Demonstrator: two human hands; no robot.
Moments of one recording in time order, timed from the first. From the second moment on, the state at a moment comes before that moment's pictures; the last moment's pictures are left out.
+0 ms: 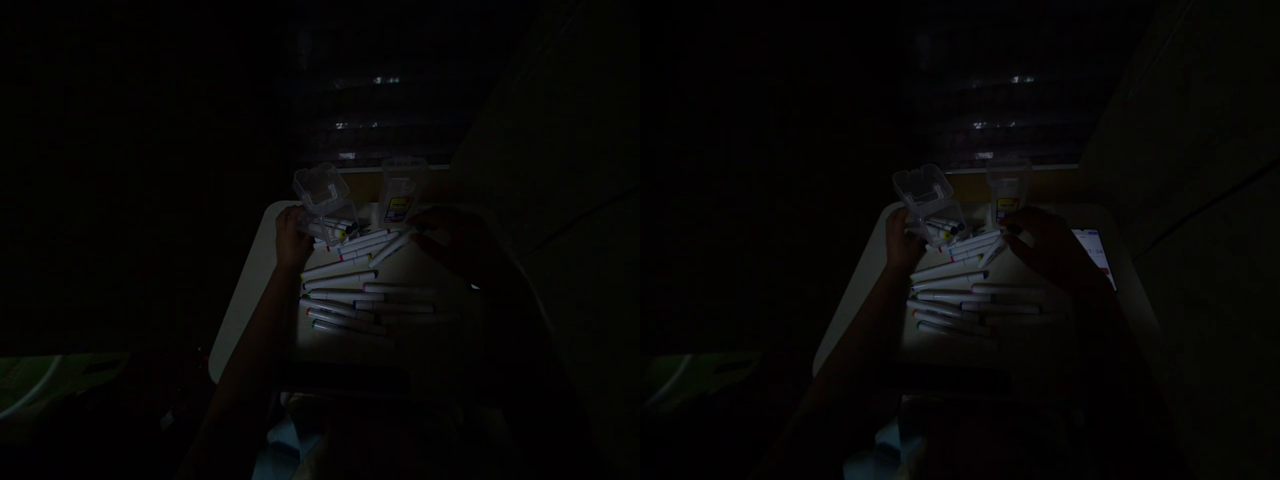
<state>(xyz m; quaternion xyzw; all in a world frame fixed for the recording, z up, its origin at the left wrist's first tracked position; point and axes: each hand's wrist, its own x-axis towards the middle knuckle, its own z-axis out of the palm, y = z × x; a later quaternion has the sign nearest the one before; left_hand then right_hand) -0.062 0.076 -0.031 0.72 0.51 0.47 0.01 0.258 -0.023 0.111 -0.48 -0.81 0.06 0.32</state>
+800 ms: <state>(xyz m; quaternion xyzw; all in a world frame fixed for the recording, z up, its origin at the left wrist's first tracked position) -0.061 0.076 -0.032 0.72 0.52 0.47 -0.01 0.248 -0.054 0.137 -0.47 -0.75 -0.08 0.46</state>
